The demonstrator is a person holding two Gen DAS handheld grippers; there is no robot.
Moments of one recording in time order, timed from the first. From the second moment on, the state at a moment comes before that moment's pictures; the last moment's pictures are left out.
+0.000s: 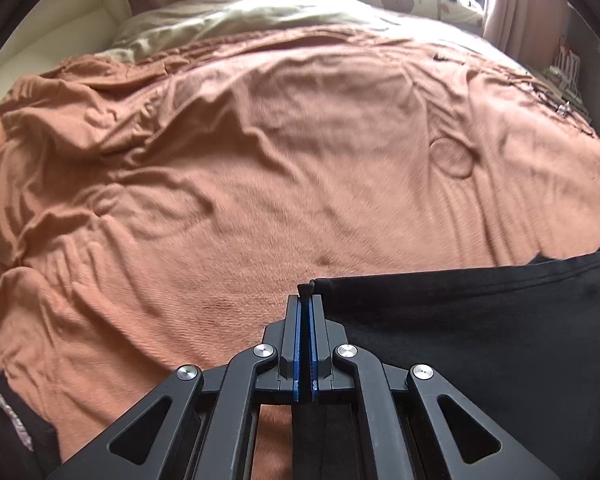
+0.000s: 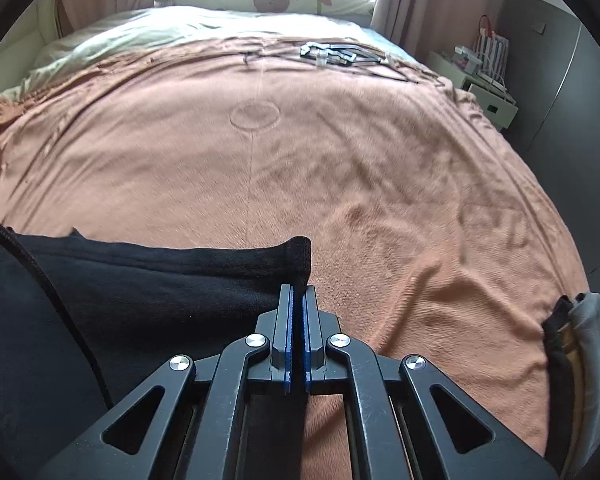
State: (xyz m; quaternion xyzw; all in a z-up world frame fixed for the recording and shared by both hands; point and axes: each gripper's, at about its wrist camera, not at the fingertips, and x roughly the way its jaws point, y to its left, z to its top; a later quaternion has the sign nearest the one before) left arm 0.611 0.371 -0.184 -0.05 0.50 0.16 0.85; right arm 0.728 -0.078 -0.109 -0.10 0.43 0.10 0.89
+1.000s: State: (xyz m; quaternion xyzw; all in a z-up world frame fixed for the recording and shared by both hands) left arm 0.630 0.385 -0.199 -0.07 0.52 0.18 0.83; right arm 0.751 -0.075 -0.137 -0.07 0.46 0.09 0.88
